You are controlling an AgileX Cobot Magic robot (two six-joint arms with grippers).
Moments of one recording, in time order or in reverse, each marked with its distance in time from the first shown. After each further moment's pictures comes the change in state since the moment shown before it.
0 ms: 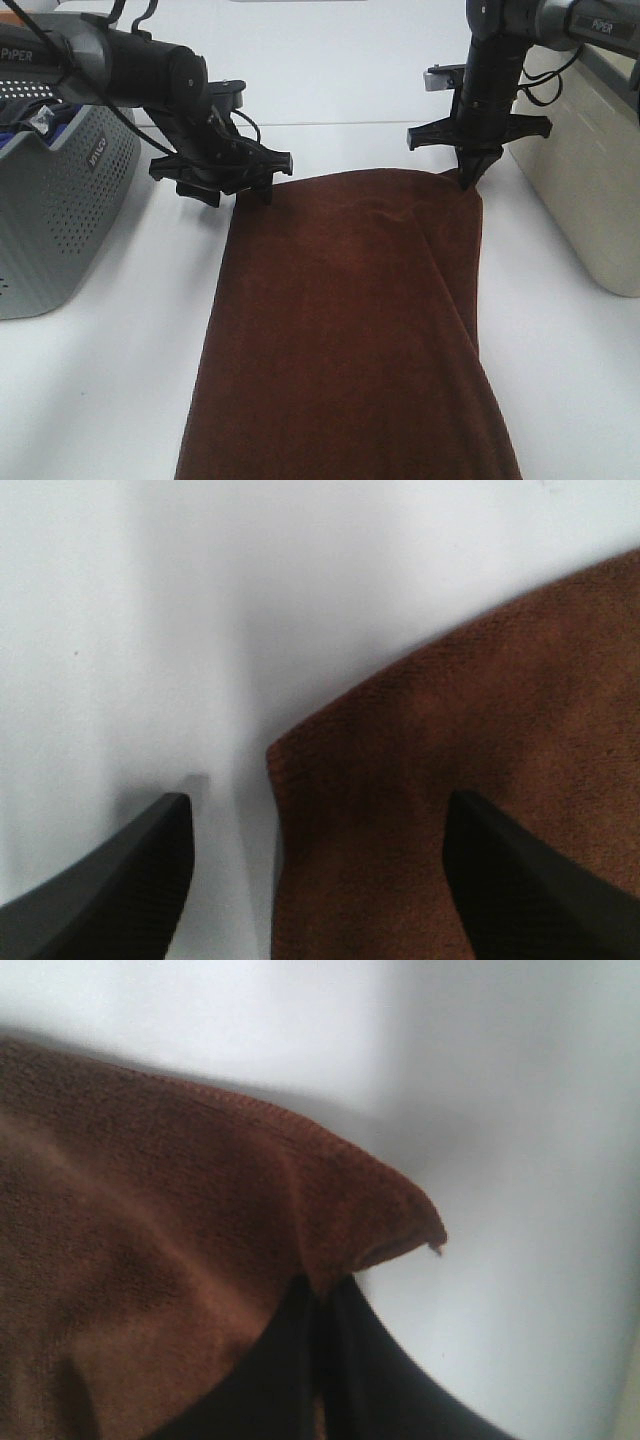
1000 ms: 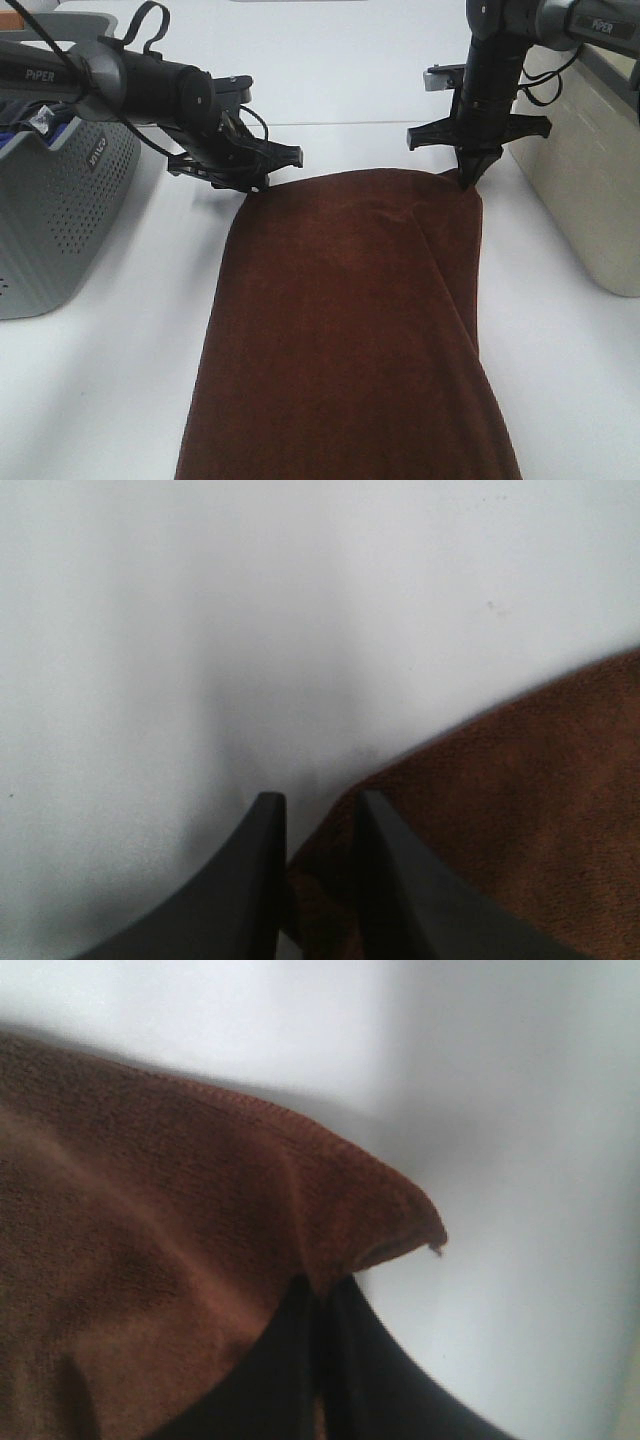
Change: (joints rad) left arm 0.000 0.059 -0.029 -0.017 -0.171 0.018; right arm 0.000 0.000 0.000 0.001 -0.001 -0.004
